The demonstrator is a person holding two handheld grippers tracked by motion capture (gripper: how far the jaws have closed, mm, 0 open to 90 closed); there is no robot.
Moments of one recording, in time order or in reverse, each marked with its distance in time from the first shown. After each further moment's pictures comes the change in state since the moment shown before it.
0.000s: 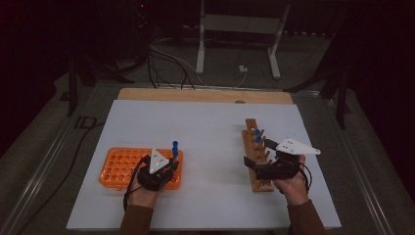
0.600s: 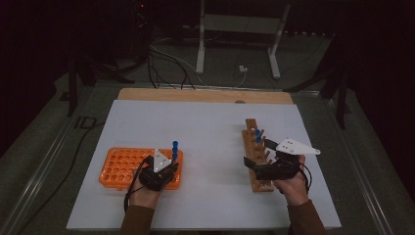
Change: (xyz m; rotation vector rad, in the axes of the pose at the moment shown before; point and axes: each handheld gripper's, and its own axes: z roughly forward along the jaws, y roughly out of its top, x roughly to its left) left arm -0.001 -0.001 0.006 0.067 0.023 -0.006; right arm 0.000 0.000 0.000 0.002 0.003 0.001
